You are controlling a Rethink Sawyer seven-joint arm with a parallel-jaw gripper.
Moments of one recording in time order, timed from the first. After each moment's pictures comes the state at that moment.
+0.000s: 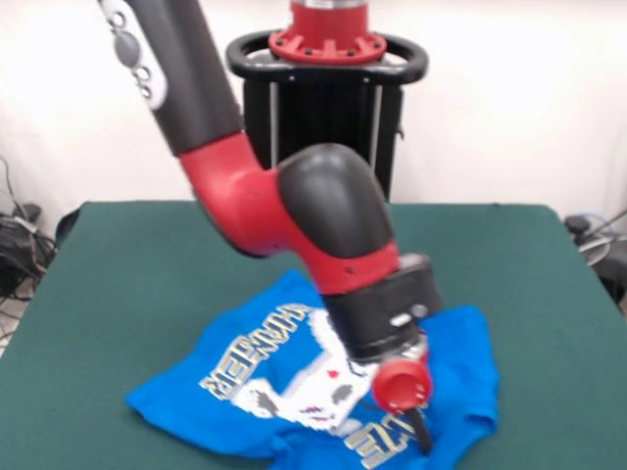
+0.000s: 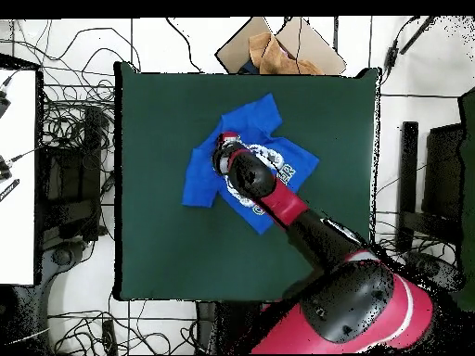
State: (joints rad) arm -0.65 -0.20 0.58 1.71 0.20 -0.07 2.49
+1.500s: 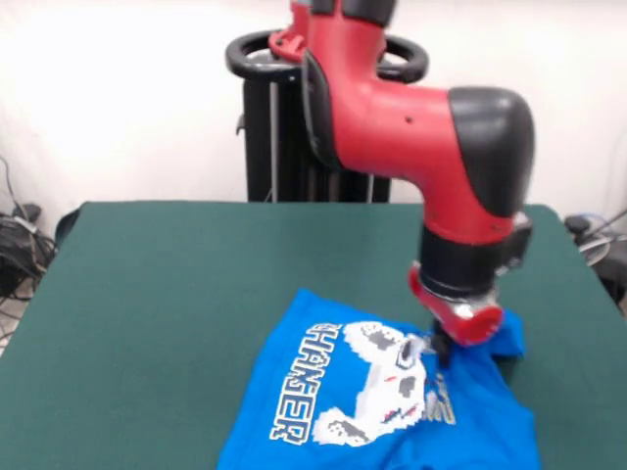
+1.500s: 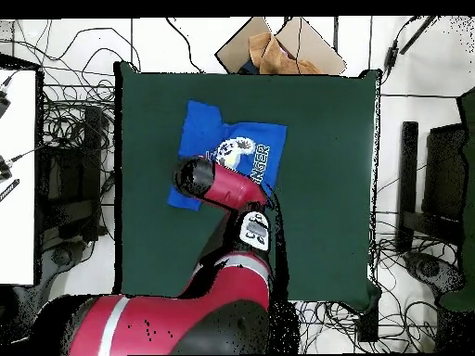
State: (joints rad) arm 0.01 -0.35 -0.16 1.56 0.37 0.41 2.49
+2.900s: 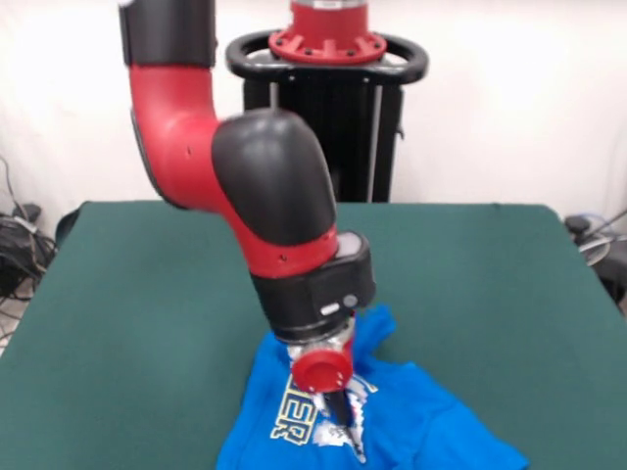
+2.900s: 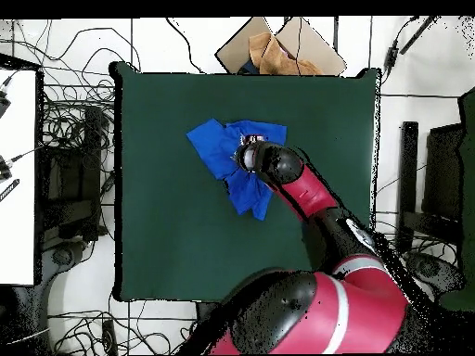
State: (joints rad) arm -0.47 -0.33 0.22 1.60 0.40 0.29 2.49
